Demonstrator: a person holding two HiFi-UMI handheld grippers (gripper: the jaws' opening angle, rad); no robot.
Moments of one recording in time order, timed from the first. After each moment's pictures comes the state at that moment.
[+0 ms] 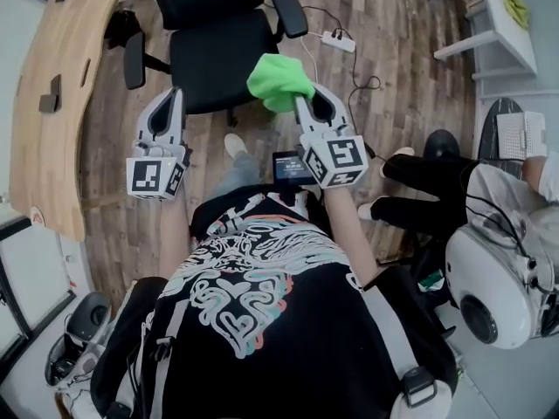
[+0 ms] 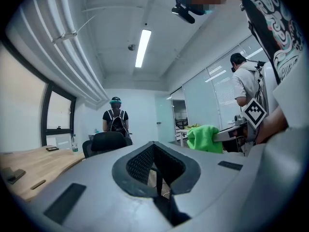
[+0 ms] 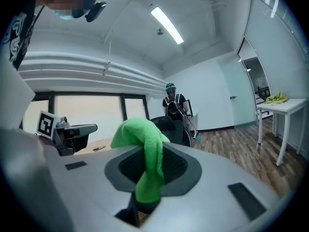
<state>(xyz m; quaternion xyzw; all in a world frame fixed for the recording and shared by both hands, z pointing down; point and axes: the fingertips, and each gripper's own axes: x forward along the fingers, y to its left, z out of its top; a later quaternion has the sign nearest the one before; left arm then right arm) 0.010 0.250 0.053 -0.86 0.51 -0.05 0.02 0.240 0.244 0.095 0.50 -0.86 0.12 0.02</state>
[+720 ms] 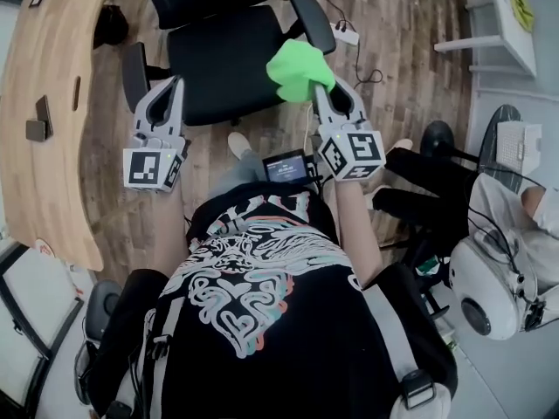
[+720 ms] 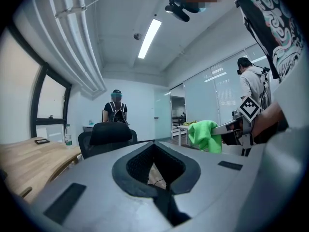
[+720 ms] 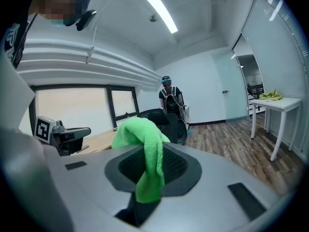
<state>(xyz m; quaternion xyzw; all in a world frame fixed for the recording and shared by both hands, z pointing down) -0.067 0.119 0.096 -0.88 0.47 -0.06 -0.01 0.192 0.126 0.123 0.55 -0.82 0.16 0.06</state>
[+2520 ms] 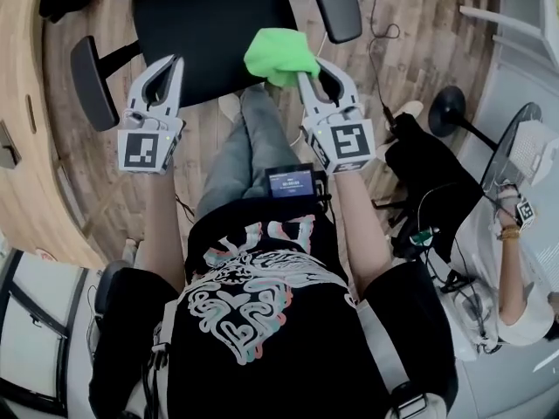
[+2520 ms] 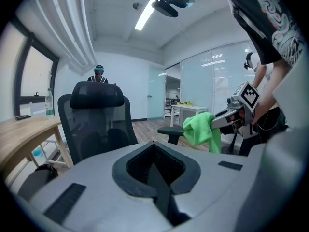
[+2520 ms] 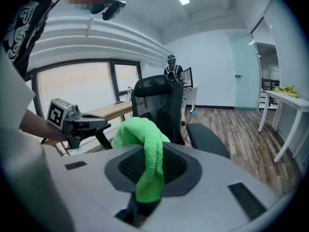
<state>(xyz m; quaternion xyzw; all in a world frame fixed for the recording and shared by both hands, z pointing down) -0.034 0.040 0.269 -0.89 0.41 -0.16 -0.09 0.172 0.068 0.272 0.50 -0.82 0.19 0.18</state>
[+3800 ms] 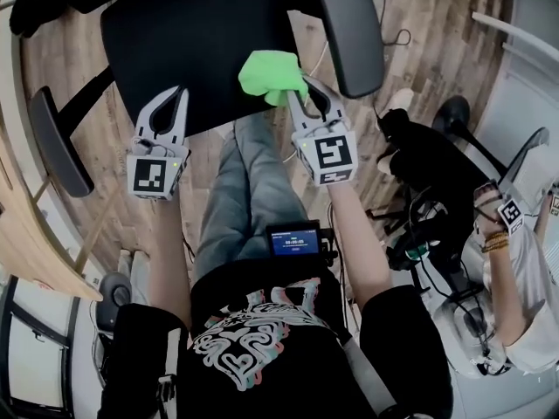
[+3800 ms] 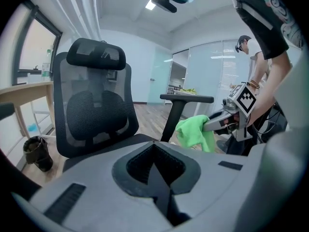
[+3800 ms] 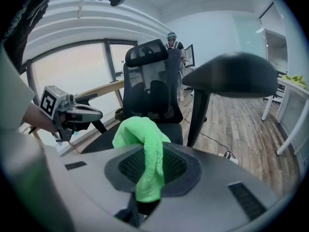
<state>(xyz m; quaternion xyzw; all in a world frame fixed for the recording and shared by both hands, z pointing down) -0.024 0.042 0.419 -0.88 0.40 -0.20 -0.18 0.171 0.057 0.437 0.47 -0.81 0.24 0.26</state>
